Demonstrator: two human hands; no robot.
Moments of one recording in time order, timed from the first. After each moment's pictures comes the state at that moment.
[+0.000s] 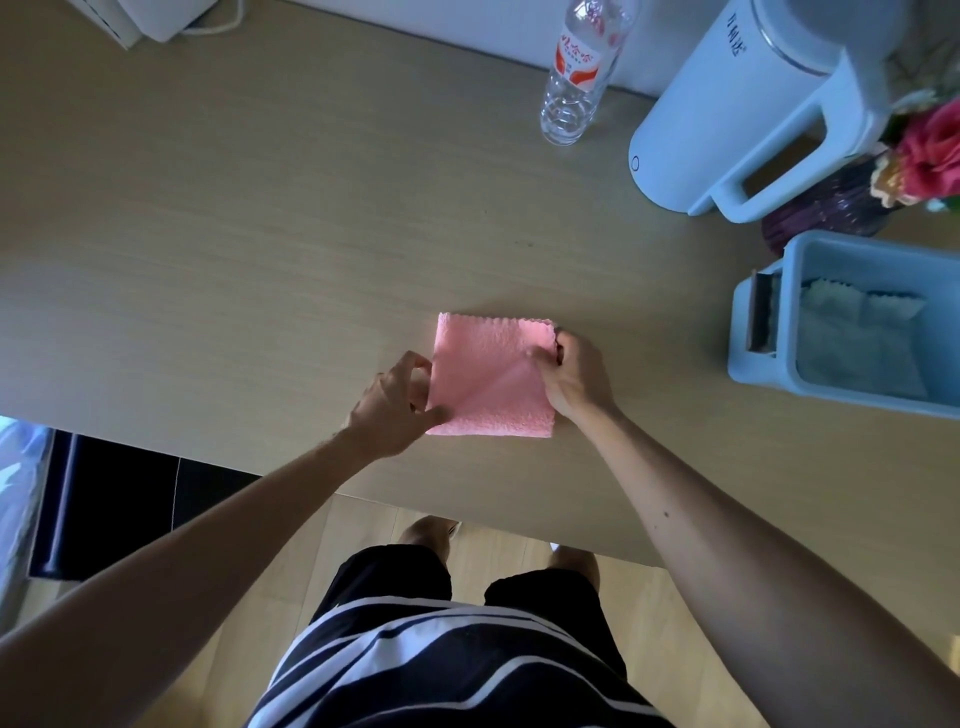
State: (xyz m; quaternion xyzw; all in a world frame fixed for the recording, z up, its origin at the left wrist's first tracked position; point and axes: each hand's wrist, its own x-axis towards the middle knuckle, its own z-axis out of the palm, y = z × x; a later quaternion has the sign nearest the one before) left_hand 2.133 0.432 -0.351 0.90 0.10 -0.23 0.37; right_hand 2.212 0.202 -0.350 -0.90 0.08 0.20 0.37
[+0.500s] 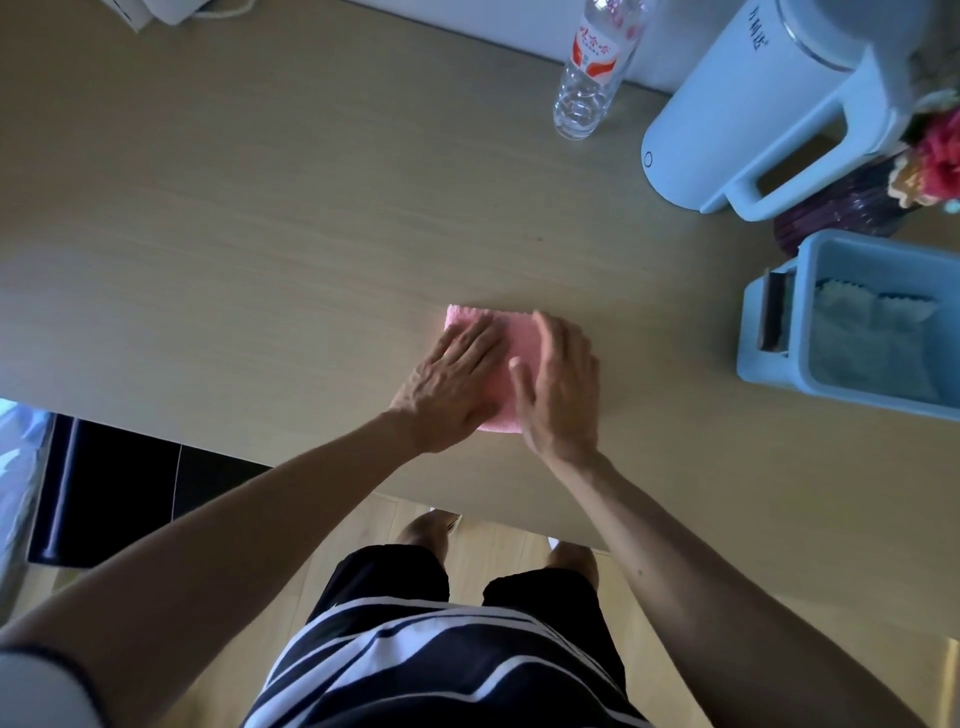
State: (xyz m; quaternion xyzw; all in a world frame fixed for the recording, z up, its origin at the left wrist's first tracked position) left_hand 2.148 0.397 -0.364 0.96 -0.23 -0.10 0.15; right_hand 2.165 0.226 -0.339 -0.97 -0.07 0.01 0.23
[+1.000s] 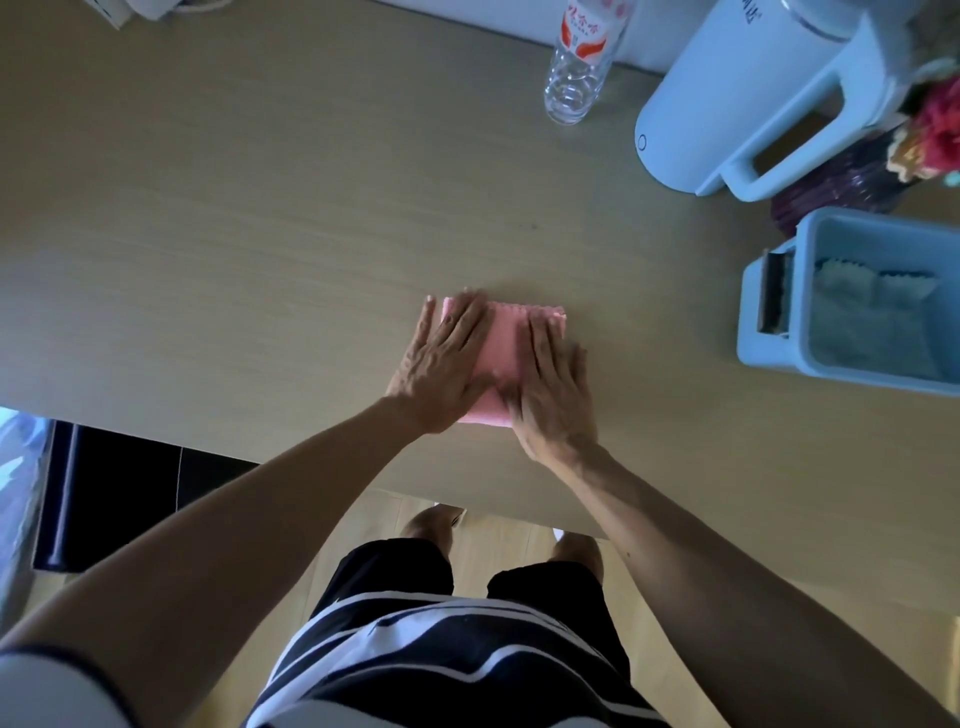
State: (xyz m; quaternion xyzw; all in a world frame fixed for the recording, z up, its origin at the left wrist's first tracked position) left_hand 2.161 0.401 -0.373 0.97 -0.18 -0.13 0.13; right_hand 2.153 0.213 -0.373 -0.97 -0.16 0.19 0.08
